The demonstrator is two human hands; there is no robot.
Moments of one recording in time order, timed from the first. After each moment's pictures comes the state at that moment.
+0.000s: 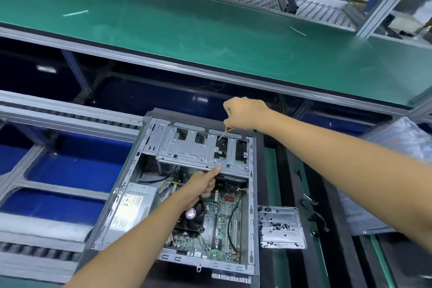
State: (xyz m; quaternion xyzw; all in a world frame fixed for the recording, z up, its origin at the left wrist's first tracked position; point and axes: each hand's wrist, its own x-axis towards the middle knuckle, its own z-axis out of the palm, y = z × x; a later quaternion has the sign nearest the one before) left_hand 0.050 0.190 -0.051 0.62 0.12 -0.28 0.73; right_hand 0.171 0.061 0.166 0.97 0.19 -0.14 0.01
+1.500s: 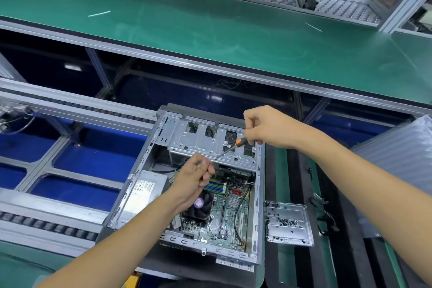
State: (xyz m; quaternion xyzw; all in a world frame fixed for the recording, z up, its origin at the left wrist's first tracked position) left_hand 0.002 0.214 0.008 0.44 0.10 -0.13 0.88; right_hand 0.099 0.016 0.191 0.92 0.19 -0.21 -0.26
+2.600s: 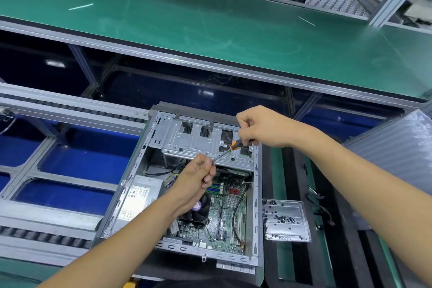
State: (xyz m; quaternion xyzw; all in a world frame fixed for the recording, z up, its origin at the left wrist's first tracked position) left_hand 0.009 0.207 0.015 0.47 0.08 -0.16 0.86; right_hand 0.103 0.026 0.193 0.91 0.18 -0.25 -0.28
